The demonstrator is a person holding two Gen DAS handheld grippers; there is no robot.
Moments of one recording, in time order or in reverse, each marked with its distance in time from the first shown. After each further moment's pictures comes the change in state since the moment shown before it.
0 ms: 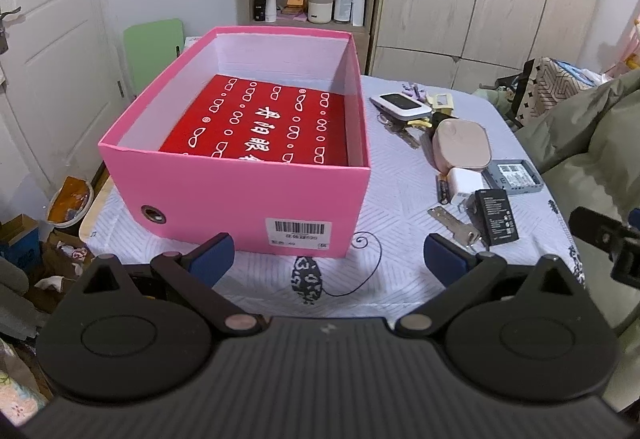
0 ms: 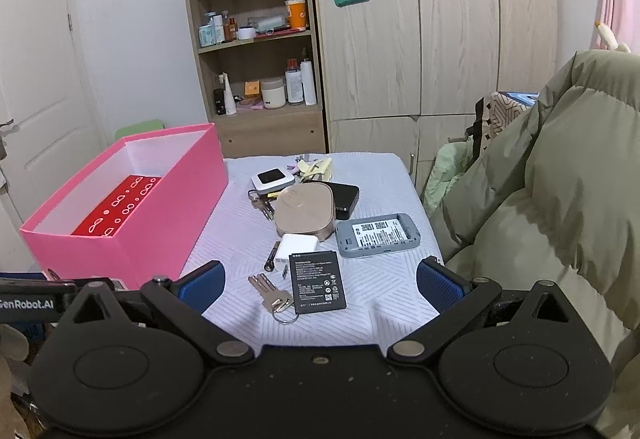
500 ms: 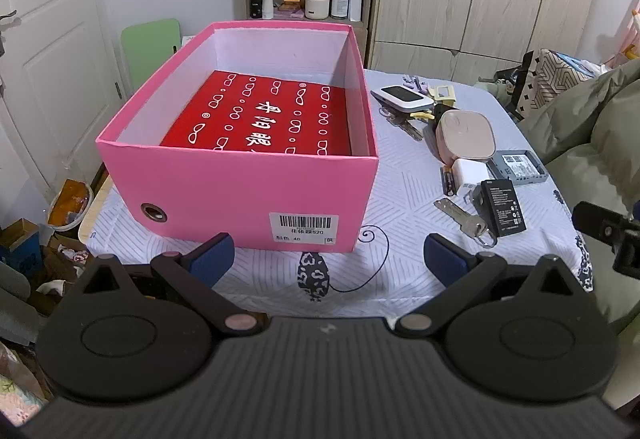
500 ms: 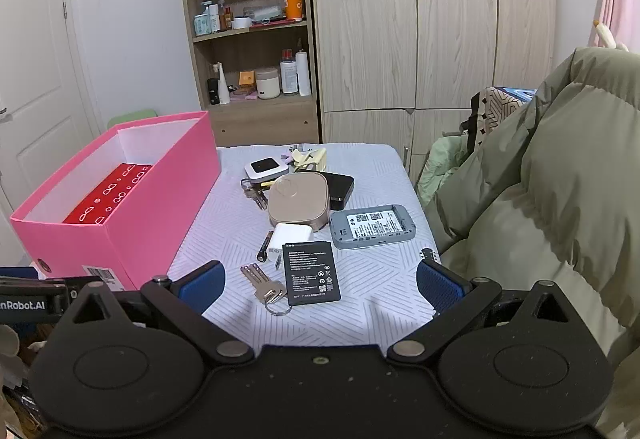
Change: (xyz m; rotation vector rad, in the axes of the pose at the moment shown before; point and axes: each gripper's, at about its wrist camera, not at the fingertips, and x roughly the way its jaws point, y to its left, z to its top) left arm 0.006 0.007 -0.003 0.017 0.009 -0.007; right arm 0.004 0.003 -0.003 -0.017 0.021 -0.024
